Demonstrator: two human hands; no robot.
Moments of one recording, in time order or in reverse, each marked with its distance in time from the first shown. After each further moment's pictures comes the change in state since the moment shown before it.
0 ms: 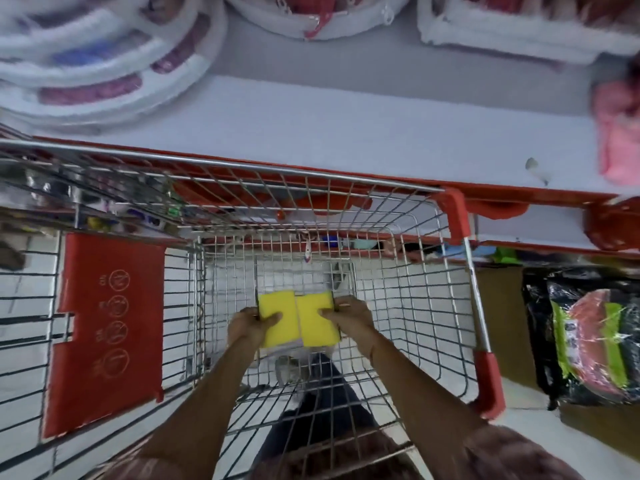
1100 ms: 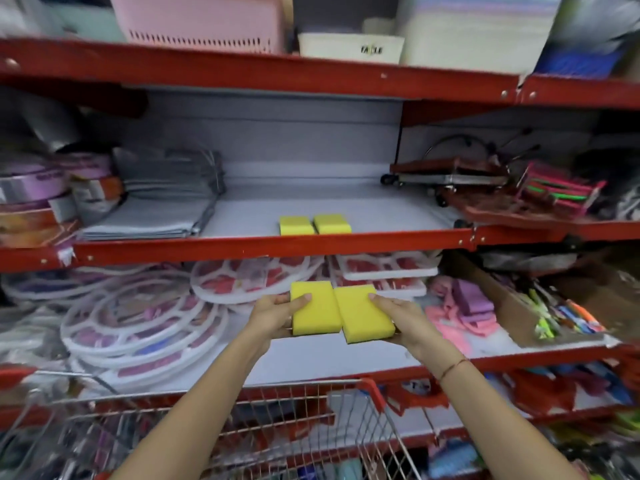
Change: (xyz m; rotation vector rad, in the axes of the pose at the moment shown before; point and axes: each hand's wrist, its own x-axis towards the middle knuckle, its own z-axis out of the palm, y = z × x) left_hand -0.325 0.254 -0.112 -0.357 -0.228 0.943; right_hand -0.272 -0.203 -0.224 0.521 0.229 -0.723
